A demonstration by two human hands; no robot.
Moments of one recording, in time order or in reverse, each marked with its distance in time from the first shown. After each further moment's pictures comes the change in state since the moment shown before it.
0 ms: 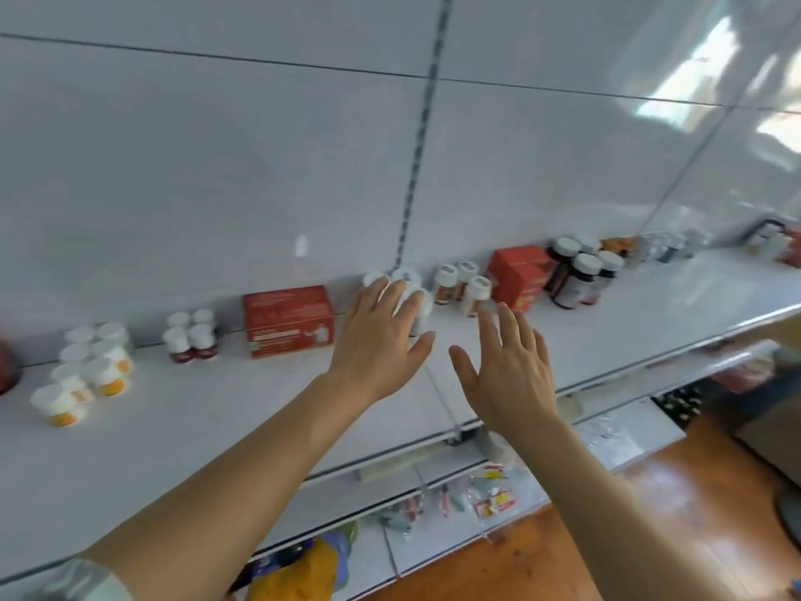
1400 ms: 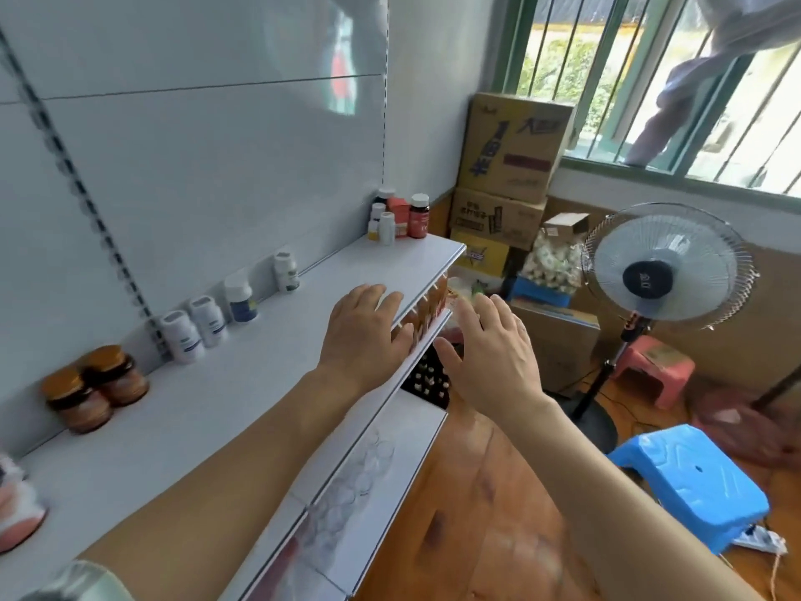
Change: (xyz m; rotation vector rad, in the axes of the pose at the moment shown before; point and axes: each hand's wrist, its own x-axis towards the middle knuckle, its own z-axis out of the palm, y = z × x) left_hand 0.439 0.681 0.365 -0.201 -0.198 0.510; right_hand 0.093 0.796 -0.045 -0.085 0.074 0.568
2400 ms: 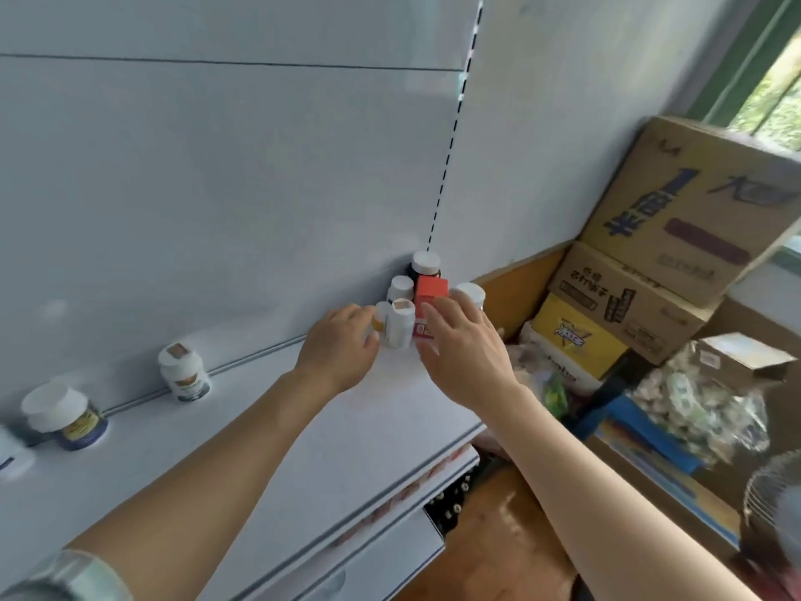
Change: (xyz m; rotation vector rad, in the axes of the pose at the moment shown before) left_hand 0.369 -0.123 0.164 -0.040 -0.041 -0.499; right_hand 0.478 0.093 0.167 0.105 -0.008 -0.670
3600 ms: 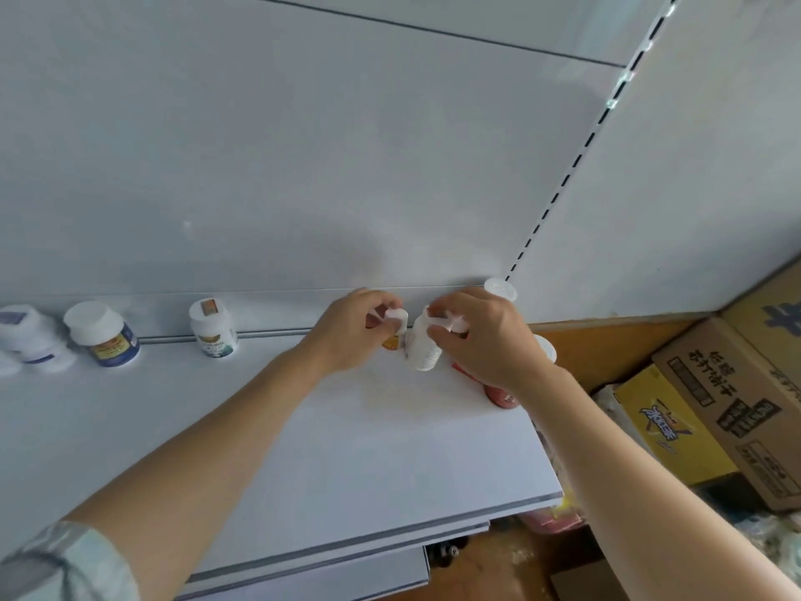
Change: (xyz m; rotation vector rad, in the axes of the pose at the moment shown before) left_hand 0.036 -0.031 0.008 -0.559 0.216 -0.270; right_hand 0.113 0.038 0.035 0.528 -0.103 -0.317
